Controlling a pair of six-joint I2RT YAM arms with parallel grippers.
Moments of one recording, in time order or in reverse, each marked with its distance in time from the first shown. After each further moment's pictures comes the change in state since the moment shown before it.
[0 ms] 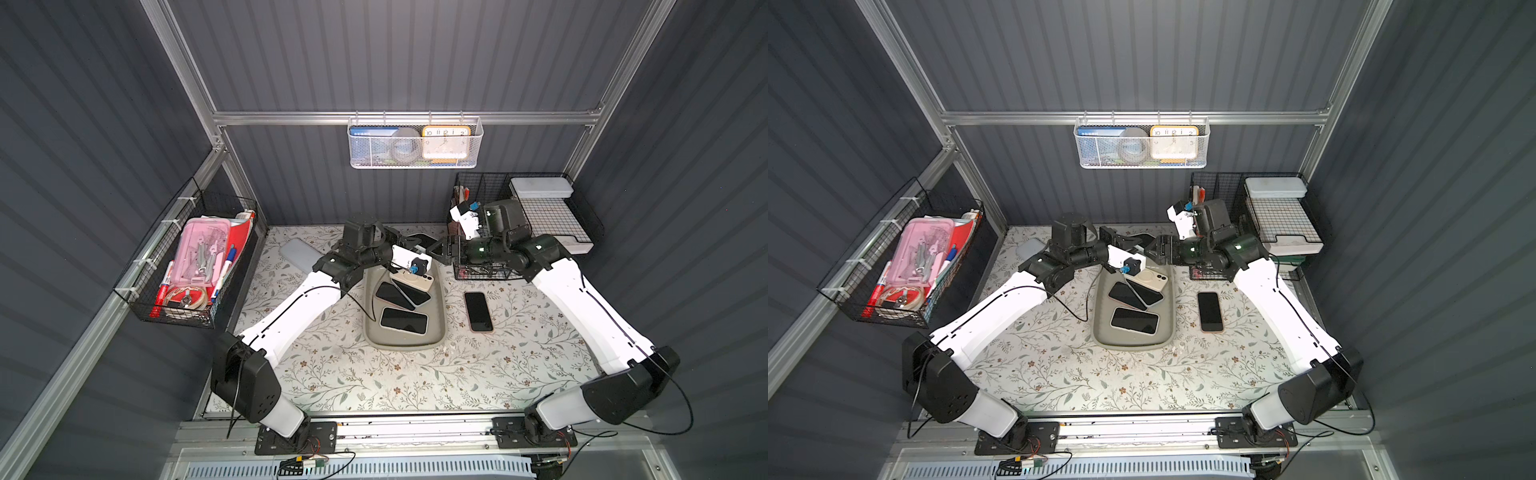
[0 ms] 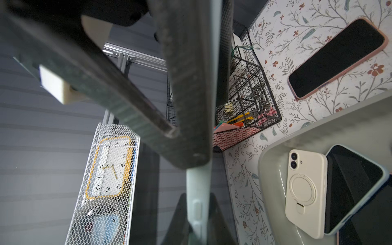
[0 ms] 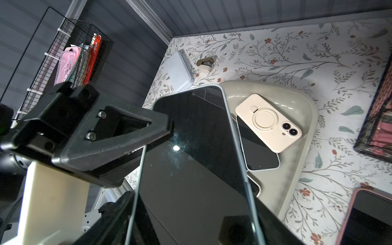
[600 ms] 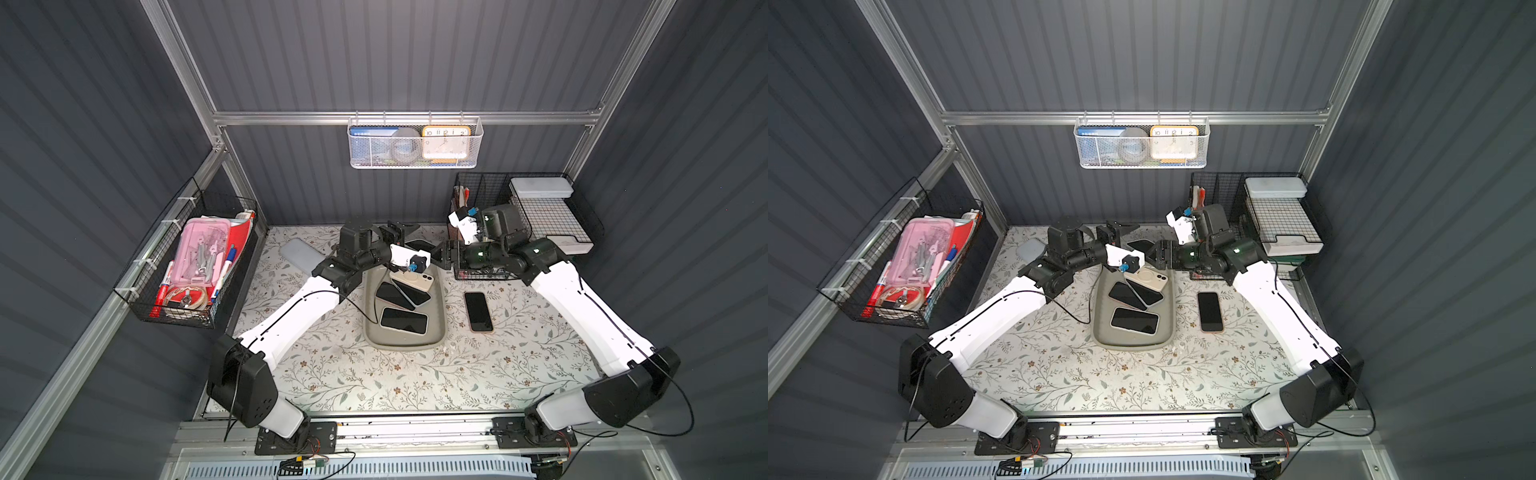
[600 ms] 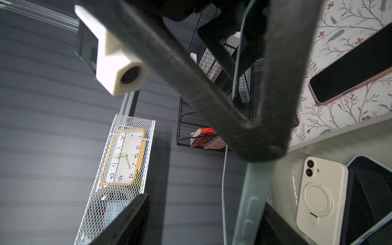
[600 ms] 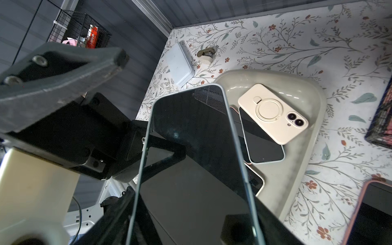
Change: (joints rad) left arm 0.000 -0.029 -0.080 0.154 -0.012 -0.080; right arm -0.003 -0.029 -0.068 0.031 -0.019 0.027
